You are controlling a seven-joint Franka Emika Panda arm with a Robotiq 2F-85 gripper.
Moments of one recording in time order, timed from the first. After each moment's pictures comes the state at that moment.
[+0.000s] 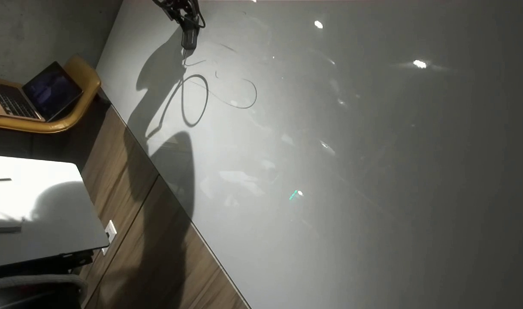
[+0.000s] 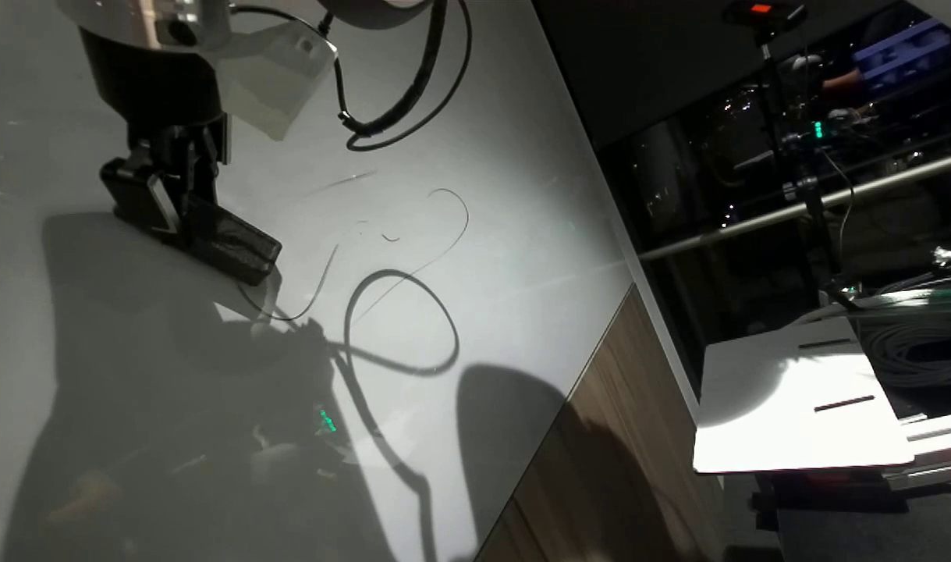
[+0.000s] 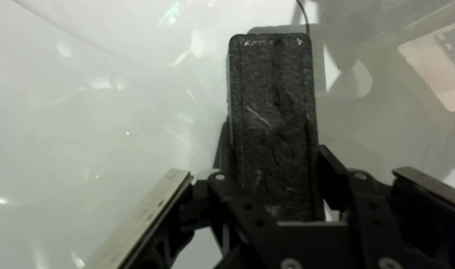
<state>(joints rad) -0.25 0.49 1.26 -1.52 -1.50 1.96 0.75</state>
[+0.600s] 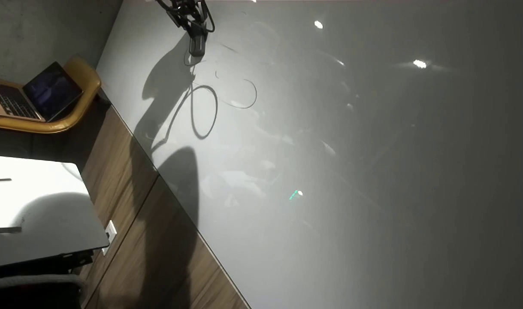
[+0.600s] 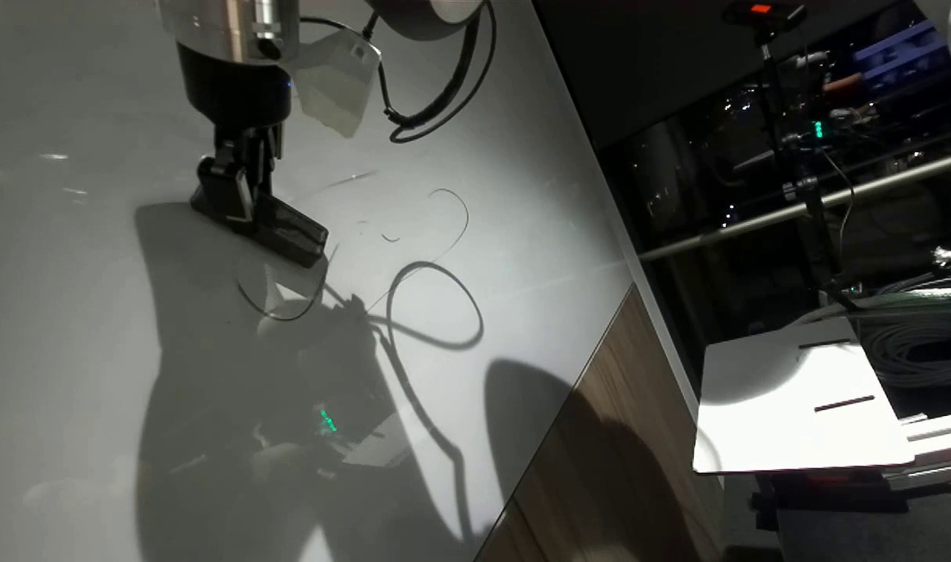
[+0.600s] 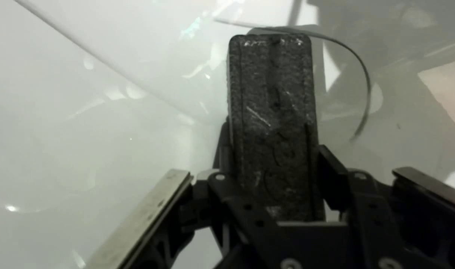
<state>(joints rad) -0.53 0.39 1.40 -1.68 -1.45 2.05 0.72</state>
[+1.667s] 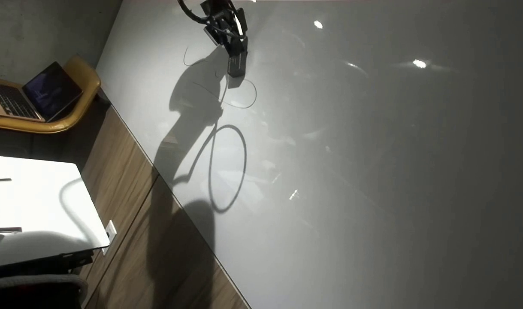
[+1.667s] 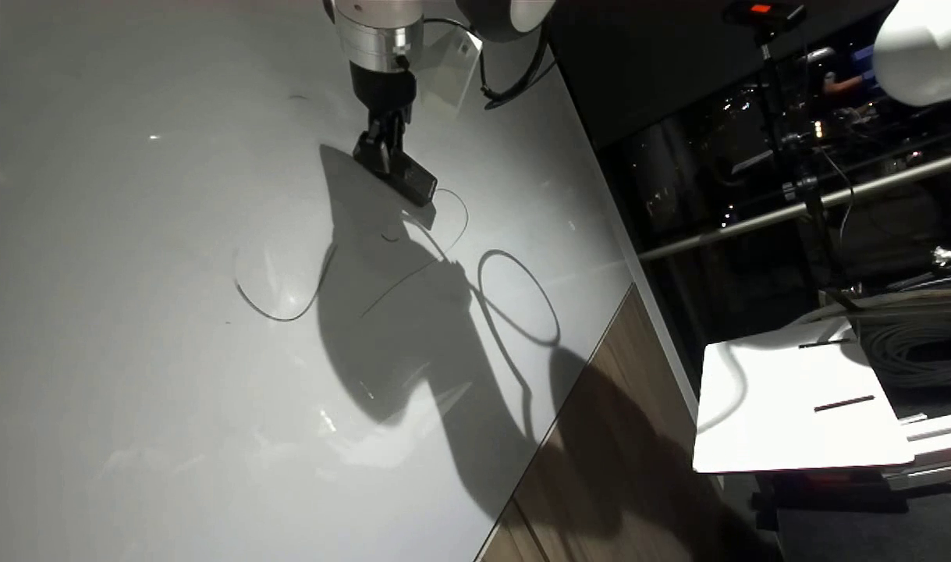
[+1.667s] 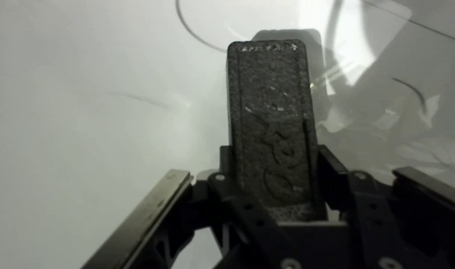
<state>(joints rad) -1.40 0.39 1.98 -1.93 -1.47 1.99 0.84</state>
